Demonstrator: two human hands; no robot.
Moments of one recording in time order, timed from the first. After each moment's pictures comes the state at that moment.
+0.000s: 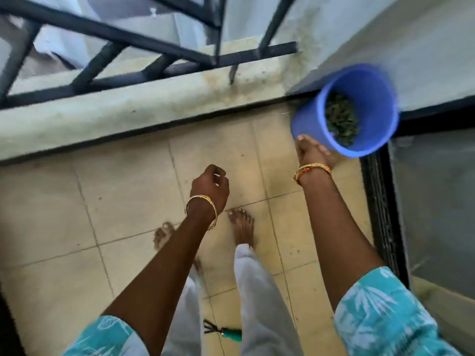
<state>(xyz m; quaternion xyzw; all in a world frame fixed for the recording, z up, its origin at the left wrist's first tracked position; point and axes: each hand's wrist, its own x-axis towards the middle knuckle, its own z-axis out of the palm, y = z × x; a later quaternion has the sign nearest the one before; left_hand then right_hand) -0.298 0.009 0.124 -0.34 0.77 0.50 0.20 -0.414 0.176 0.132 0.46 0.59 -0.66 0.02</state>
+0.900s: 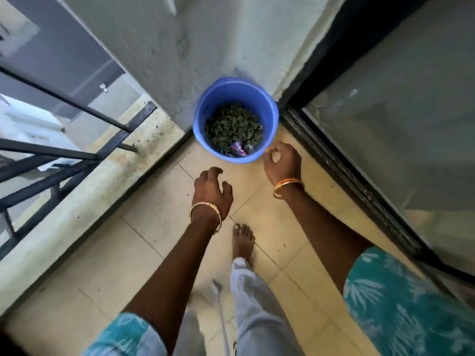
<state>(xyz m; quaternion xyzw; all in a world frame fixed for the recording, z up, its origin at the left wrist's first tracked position) -0.415 0.228 0.184 -0.04 0.91 0.32 0.27 -0.429 0.392 0.167 0.30 0.87 -0.40 0.00</state>
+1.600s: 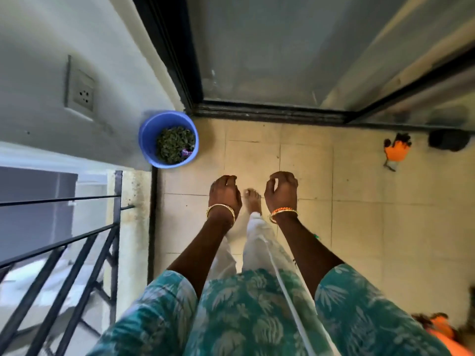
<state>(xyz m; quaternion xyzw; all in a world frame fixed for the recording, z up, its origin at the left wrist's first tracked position) -0.316 0.241 0.377 0.44 0.82 0.13 0.33 -0.195 0.315 0.377 0.64 0.70 -0.31 -0.11</state>
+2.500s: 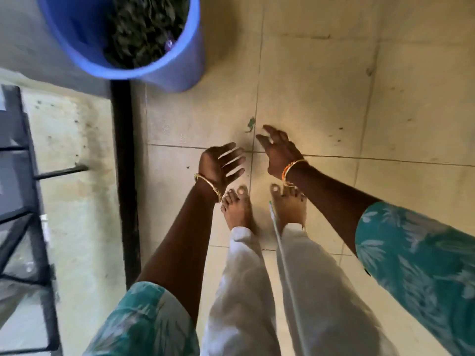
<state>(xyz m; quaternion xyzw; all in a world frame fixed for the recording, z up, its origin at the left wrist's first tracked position) -0.369 0.180 0.016 -0.26 0.61 0.44 0.61 -0.239 0.276 -0.038 0.35 0.85 -0.28 0.28</state>
